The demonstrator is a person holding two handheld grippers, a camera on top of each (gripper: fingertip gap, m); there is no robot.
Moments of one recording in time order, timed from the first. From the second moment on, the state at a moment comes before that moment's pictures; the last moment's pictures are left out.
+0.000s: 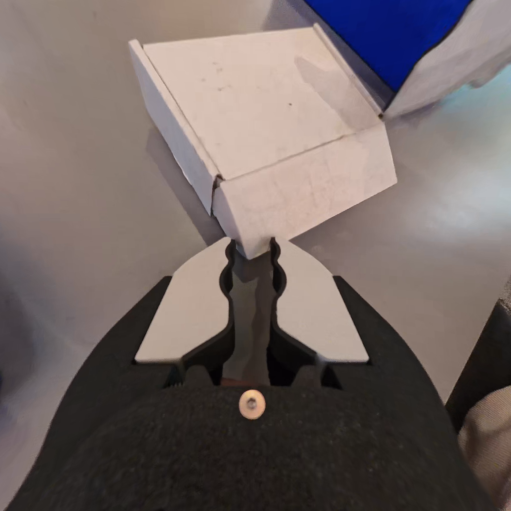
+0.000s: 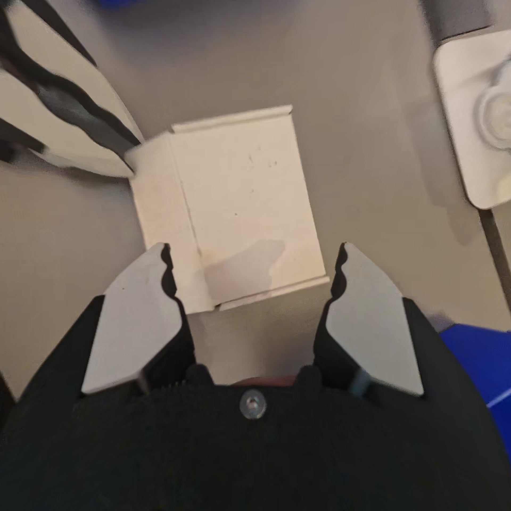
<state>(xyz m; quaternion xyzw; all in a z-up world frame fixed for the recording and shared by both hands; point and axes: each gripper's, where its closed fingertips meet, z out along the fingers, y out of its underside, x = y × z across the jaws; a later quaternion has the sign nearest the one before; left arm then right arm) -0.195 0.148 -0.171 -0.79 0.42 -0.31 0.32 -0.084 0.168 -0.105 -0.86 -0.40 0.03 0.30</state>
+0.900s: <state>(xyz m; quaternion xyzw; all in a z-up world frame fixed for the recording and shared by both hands) -0.167 0.117 -0.090 -0.70 0.46 -0.41 0.36 -0.059 0.088 -0.120 -0.85 -0.21 0.05 0.48</state>
